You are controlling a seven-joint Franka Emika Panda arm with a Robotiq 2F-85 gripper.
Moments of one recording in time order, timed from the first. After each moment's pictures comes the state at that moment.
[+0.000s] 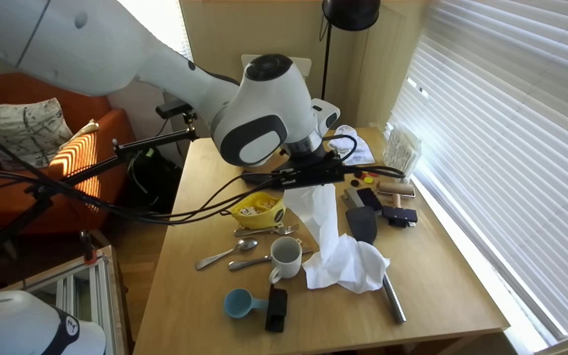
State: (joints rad) arm -0.08 0.15 0.08 -2.23 0.07 2.82 -1.03
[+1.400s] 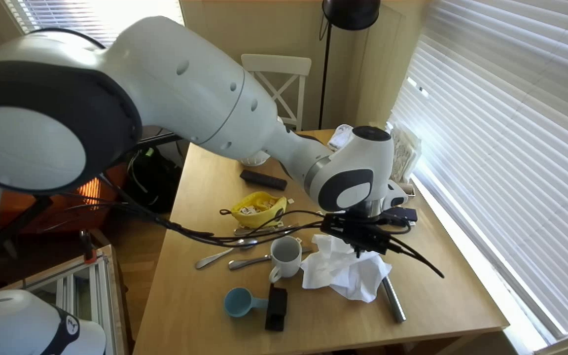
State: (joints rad) arm -0.09 0.66 -0.10 -1.70 -0.15 2.41 -0.55
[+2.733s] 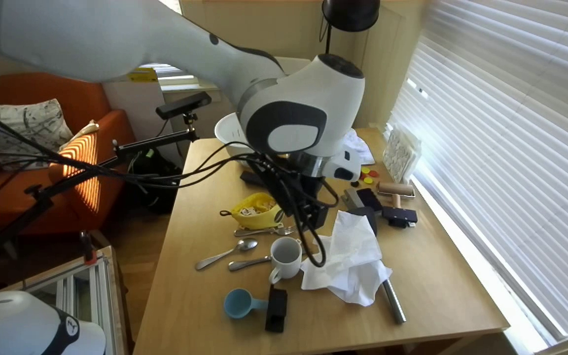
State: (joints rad) arm -0.11 0.16 -0.02 -2.06 0.10 2.08 -0.23
